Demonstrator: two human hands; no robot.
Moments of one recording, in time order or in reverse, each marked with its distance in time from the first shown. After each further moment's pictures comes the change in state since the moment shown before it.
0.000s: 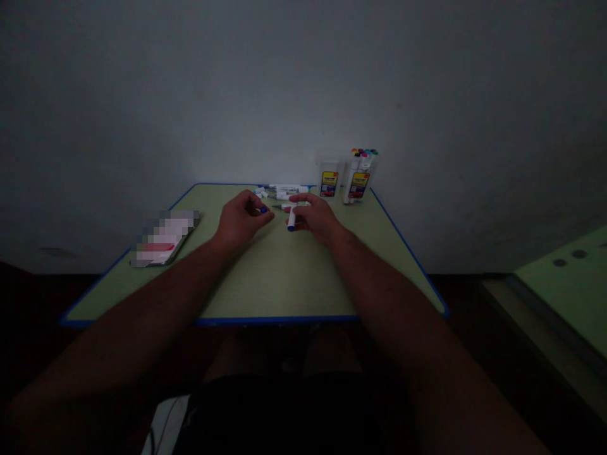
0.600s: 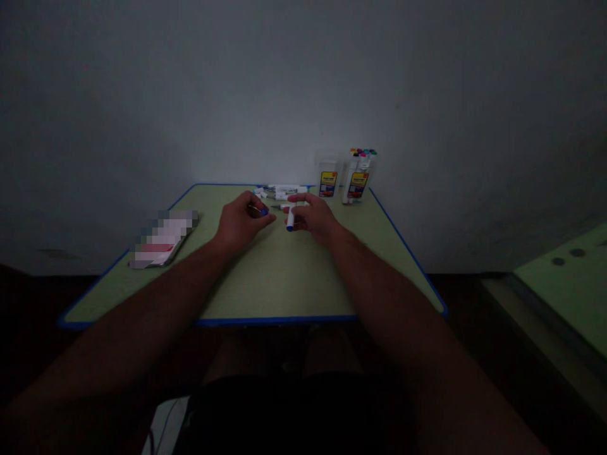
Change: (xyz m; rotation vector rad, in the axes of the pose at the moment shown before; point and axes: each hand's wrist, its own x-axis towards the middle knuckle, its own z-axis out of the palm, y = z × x) left_hand -0.003 0.001 0.000 -0.044 -0.034 -0.014; right_hand 0.002 0.002 -0.002 0.032 -0.032 -0.009
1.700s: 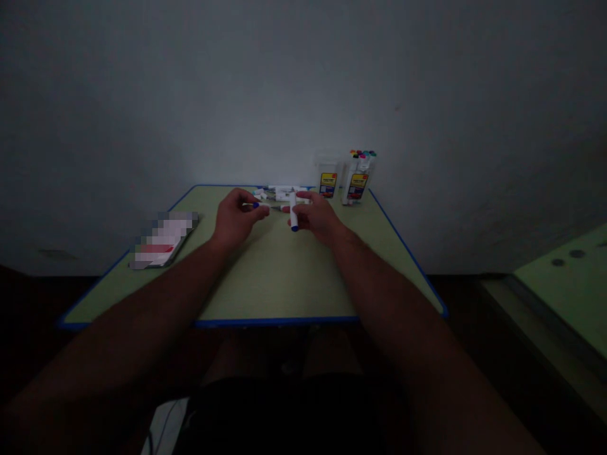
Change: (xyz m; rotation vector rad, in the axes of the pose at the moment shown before) left_hand 0.006 0.000 0.002 -0.245 0.123 -0.121; right_hand -0.002 -0.006 -0.001 0.020 0.038 -0.013
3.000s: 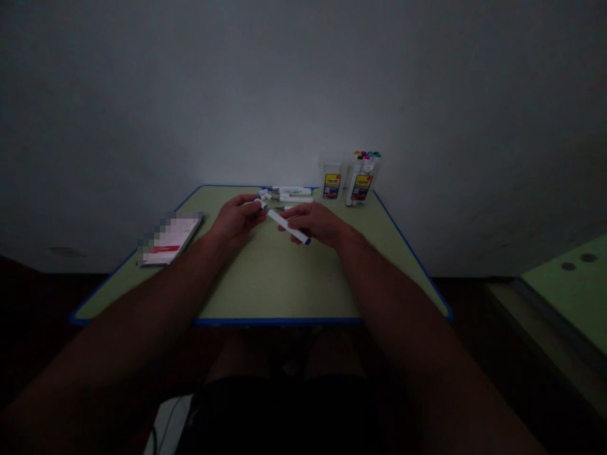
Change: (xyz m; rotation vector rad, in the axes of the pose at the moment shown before) left_hand 0.009 0.007 -0.008 -0.542 -0.012 -0.498; right_hand -0.006 -0.001 -0.009 -0.182 -0.405 0.043
